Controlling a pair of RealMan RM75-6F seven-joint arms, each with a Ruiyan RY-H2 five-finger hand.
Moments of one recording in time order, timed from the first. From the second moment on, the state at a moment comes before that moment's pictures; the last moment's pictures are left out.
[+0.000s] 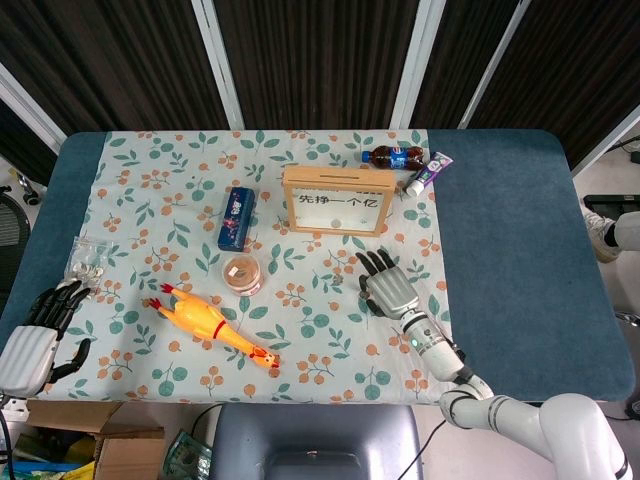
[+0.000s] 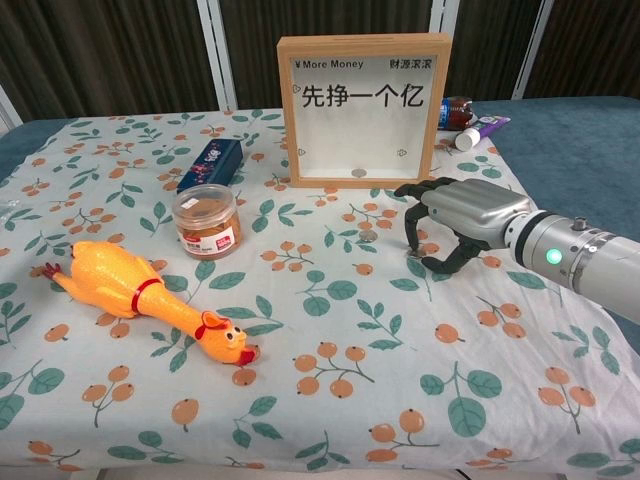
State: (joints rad) left arm -0.18 -1.14 0.00 -1.43 1.60 1.47 -0.24; right arm 0.73 -1.82 0.13 -0.95 -1.32 0.88 -0.21
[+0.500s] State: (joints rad) left arm -0.19 -1.14 0.00 -1.42 1.61 1.47 -0.24; right arm 0.74 -1.83 0.14 -0.95 -1.33 0.89 -0.18
